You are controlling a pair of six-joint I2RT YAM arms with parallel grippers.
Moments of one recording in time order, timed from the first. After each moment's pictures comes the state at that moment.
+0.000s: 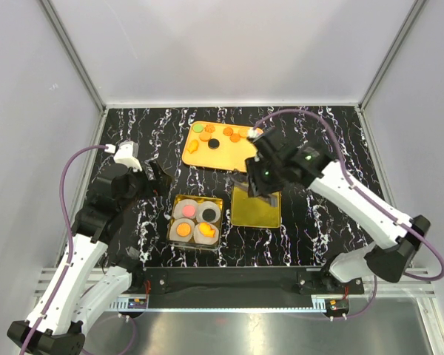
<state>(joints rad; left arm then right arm) -0.31 0.71 0.84 -0.60 -0.02 -0.40 0.82 1.43 1.55 -1.14 -0.01 0.48</state>
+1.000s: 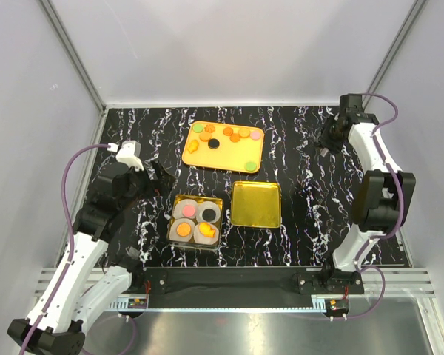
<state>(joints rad) -0.31 0.72 0.84 -0.58 0.02 -0.40 -0.07 1.77 1.55 -0.77 -0.10 0.41</state>
